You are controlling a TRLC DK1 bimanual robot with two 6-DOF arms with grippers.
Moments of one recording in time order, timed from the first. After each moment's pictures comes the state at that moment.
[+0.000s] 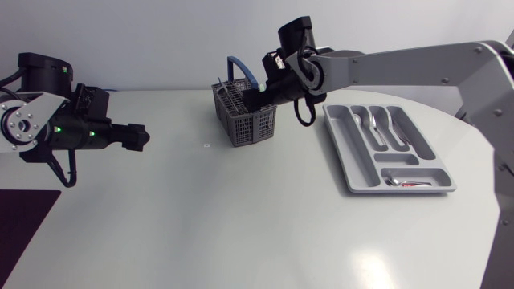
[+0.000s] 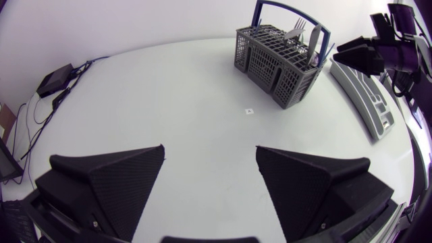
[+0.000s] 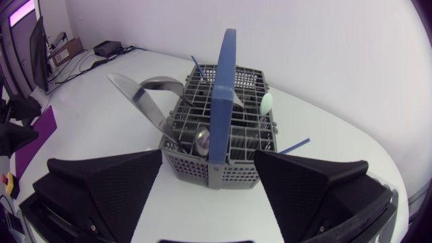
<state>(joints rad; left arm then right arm) -0.01 1.40 0.89 -0.24 0.11 0.11 0.46 2.11 1.68 -0.19 -0.09 -0.03</state>
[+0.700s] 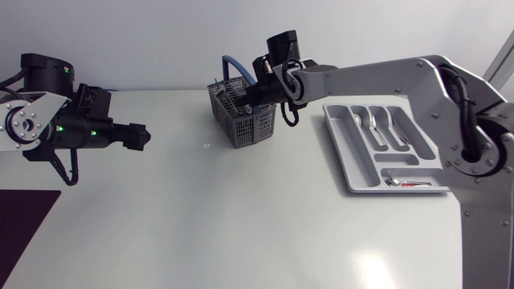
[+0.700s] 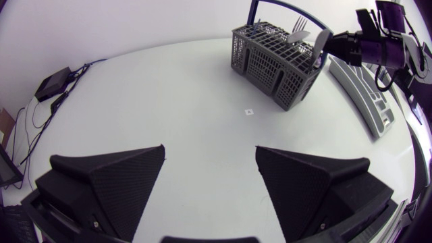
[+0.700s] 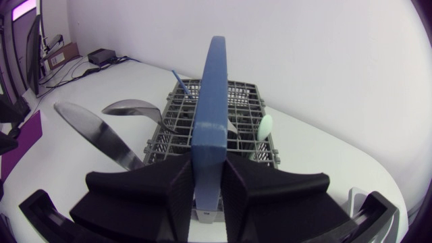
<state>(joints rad) 0.00 1.42 0.90 -0.23 0.12 0.14 0.48 2.23 1.76 -0.04 -0.05 -0.07</state>
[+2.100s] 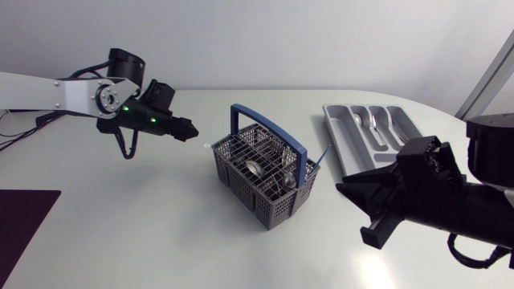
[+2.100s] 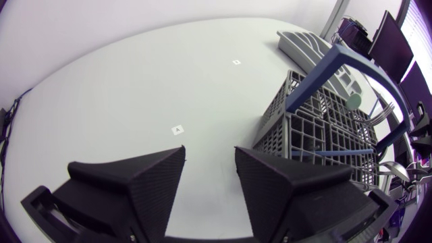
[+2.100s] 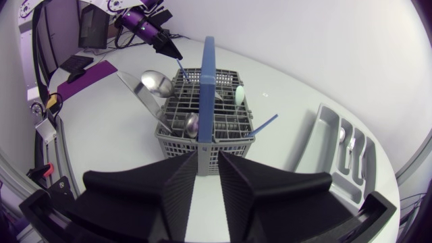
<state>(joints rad) -0.16 1.84 1.23 -0.26 0.34 0.21 0.41 0.77 0.54 -0.36 -0.25 -0.19</state>
